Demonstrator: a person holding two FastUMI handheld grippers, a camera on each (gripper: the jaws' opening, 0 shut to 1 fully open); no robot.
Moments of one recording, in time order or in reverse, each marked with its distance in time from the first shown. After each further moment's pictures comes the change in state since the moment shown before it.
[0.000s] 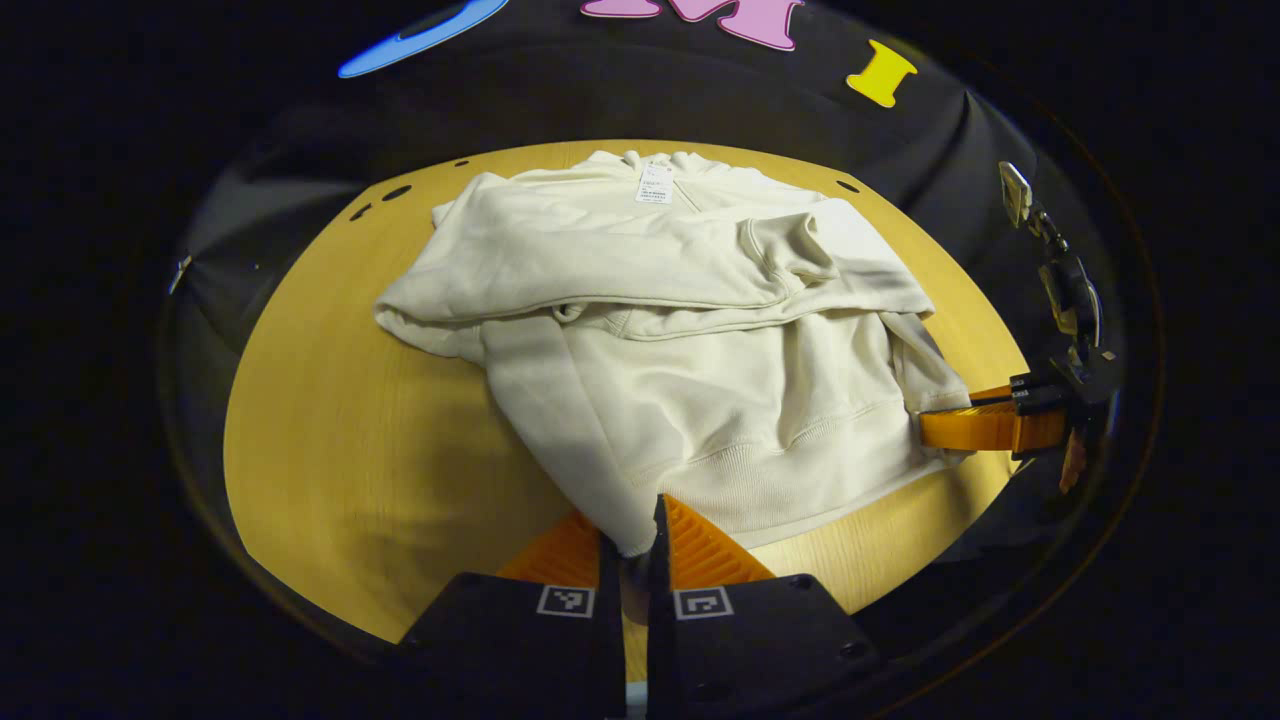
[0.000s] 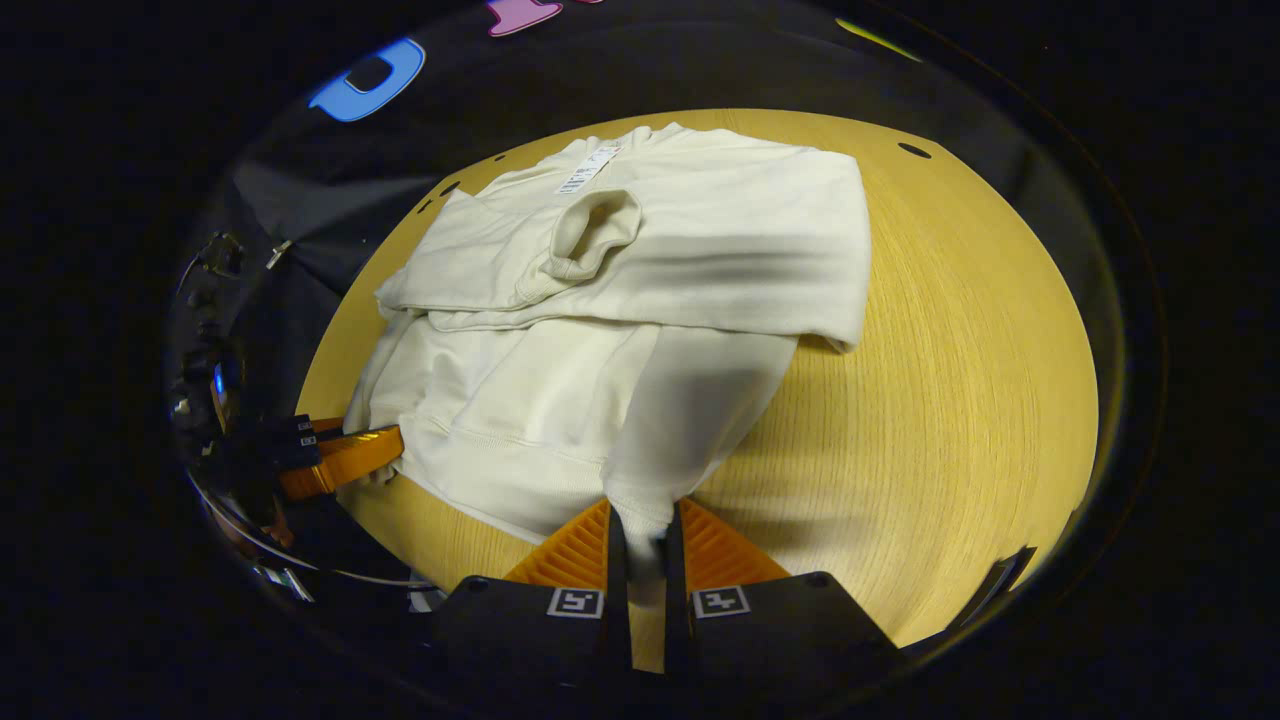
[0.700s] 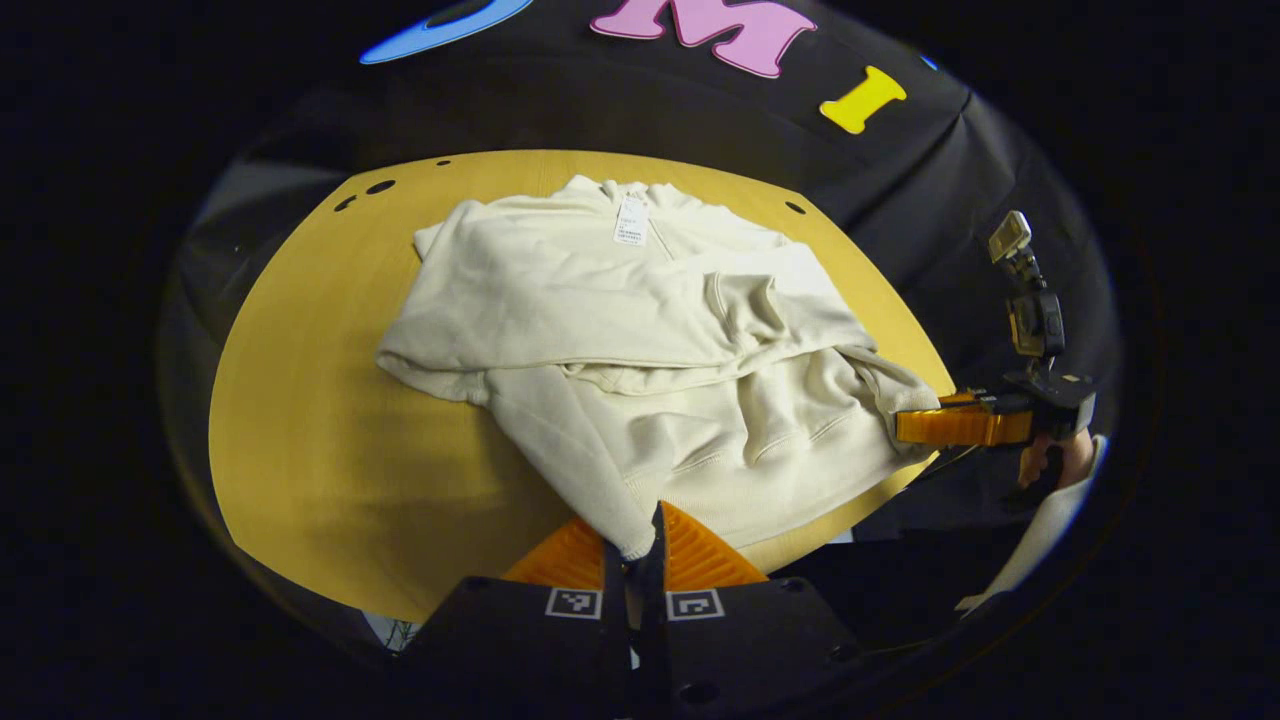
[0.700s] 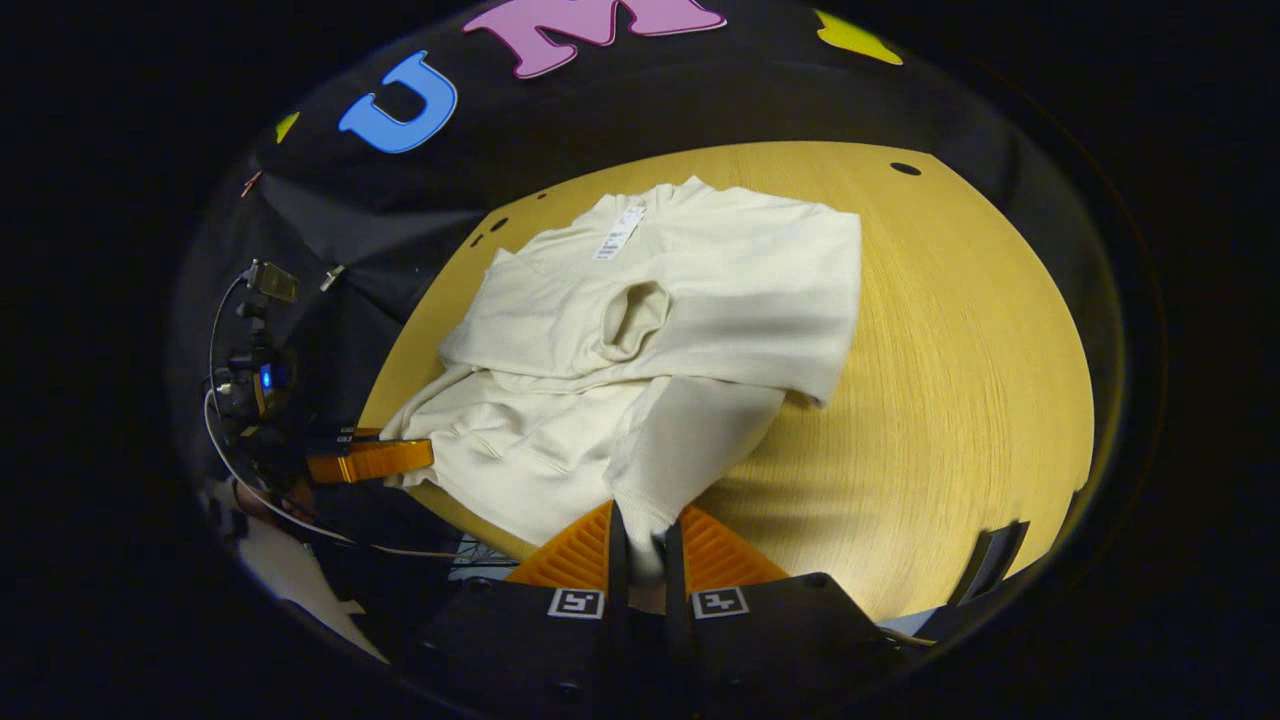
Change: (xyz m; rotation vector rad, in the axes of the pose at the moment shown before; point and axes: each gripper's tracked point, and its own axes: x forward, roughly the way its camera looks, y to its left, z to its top) left arm -0.051 0.001 0.052 -0.043 -0.037 -0.135; right arm -0.064 0.011 0.059 0.041 -0.128 0.119
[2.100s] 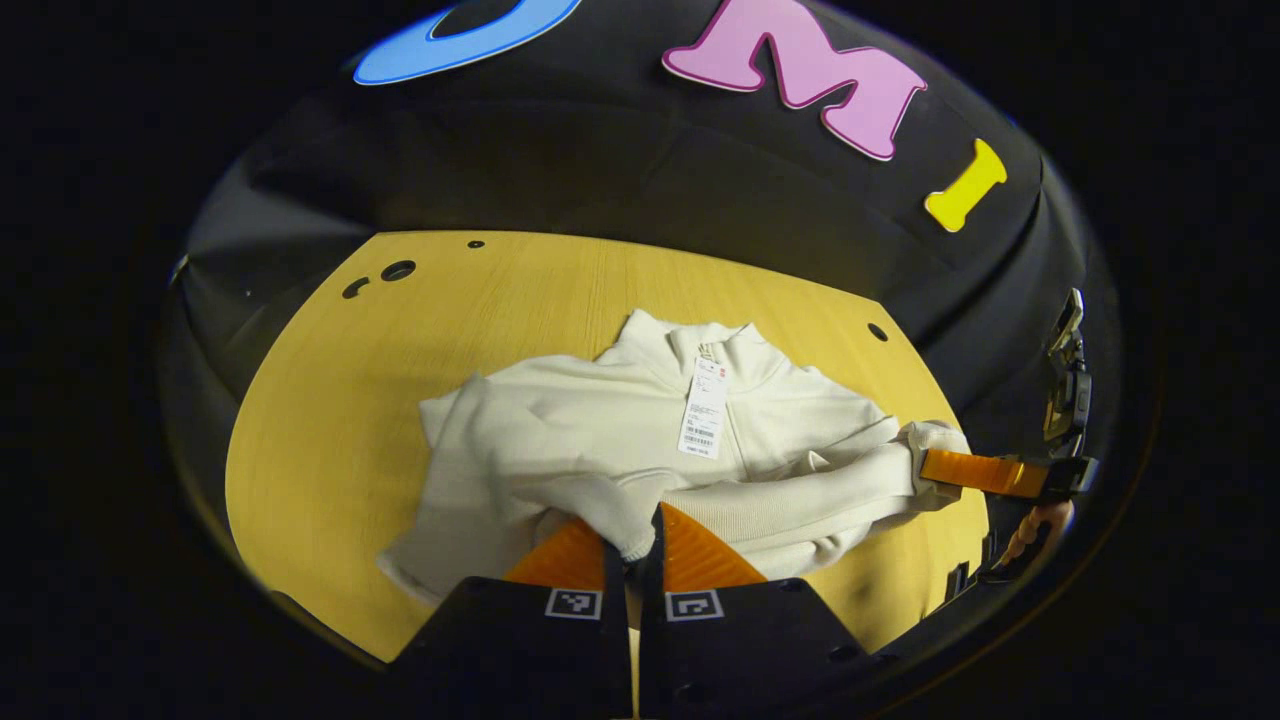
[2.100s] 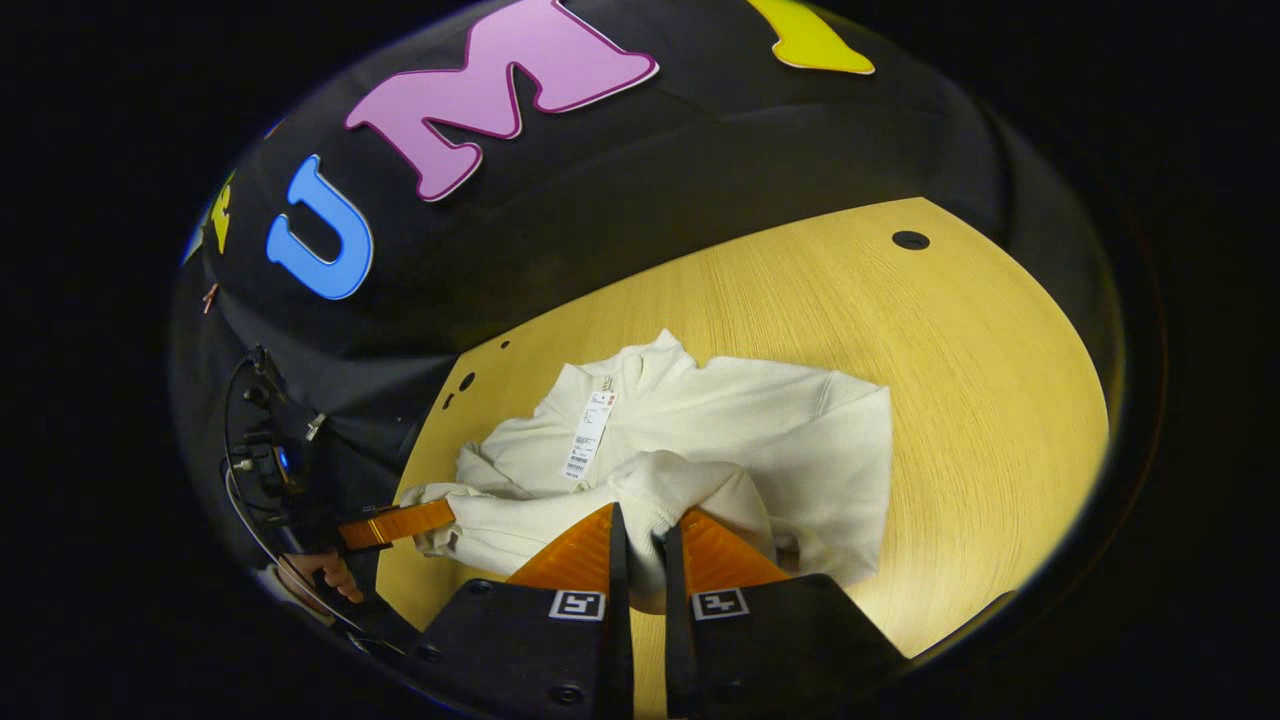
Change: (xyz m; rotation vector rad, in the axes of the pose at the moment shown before) left arm 0.088 0.046 0.196 -0.098 -0.174 0.141; right arm 0.088 -0.037 0.199 0.171 -0.238 -0.006
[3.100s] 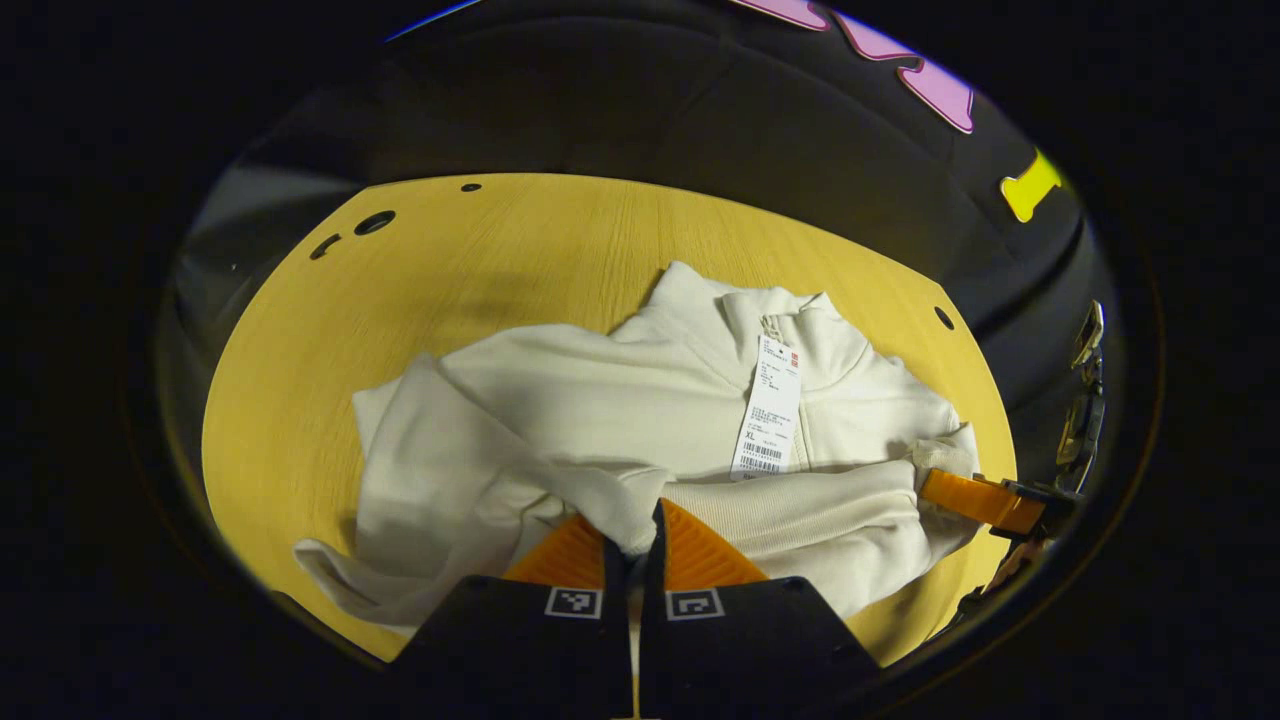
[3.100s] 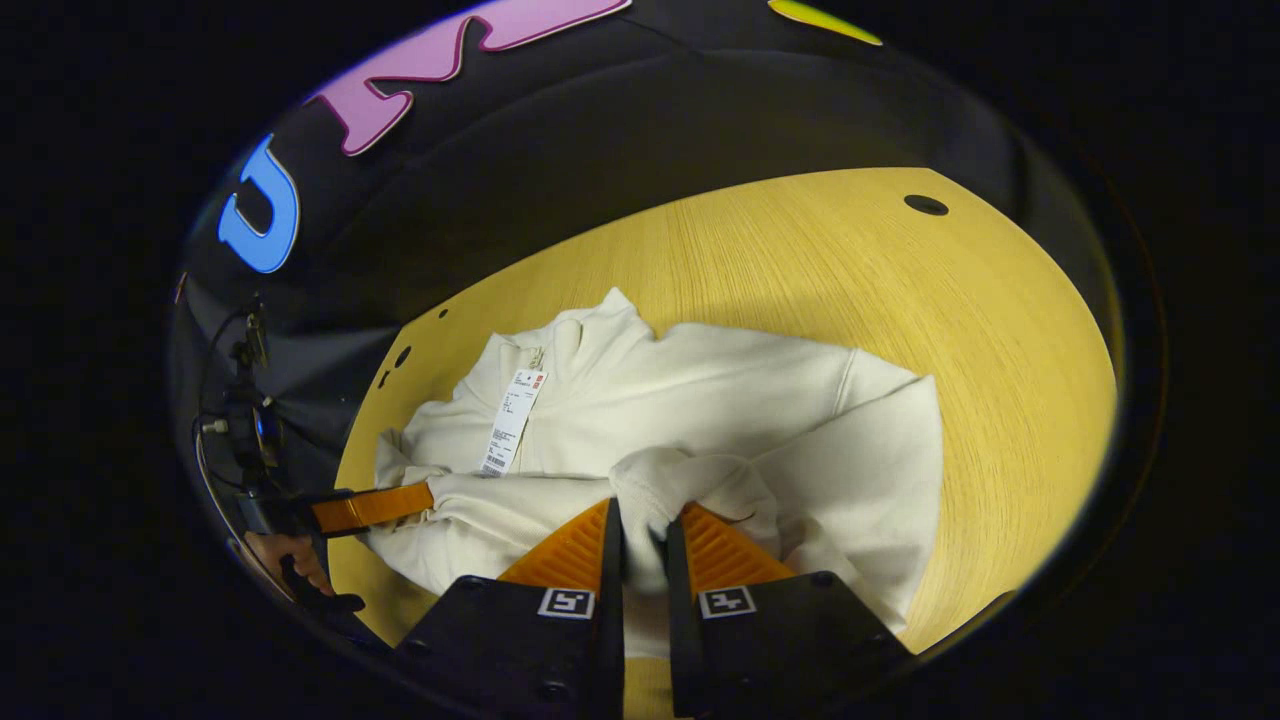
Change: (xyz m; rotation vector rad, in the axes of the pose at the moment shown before) left arm 0.083 0.011 -0.006 -0.047 0.131 0.060; right arm 0.079 -0.037 -0.020 -0.039 0.085 -0.091
